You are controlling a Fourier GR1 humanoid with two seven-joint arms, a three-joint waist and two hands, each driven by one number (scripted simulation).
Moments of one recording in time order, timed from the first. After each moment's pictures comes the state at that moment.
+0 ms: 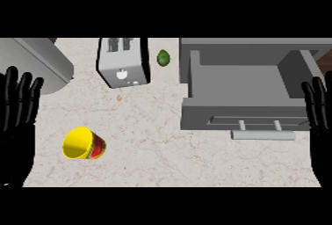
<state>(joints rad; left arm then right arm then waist) -0.01 0.12 0.01 -2.10 0.02 0.04 -0.03 0.02 -0.08 -0.03 -2.10 0.01 -0.02 -0.01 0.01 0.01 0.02</state>
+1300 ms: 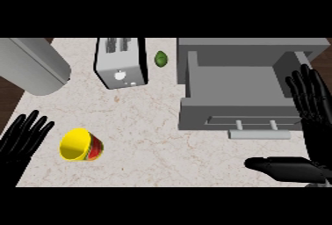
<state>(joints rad) 0.21 0.29 0.20 -1.77 0.52 -0.56 -0.08 -0.04 -0.14 -0.05 -2.01 0.02 0.08 0.02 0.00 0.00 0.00</state>
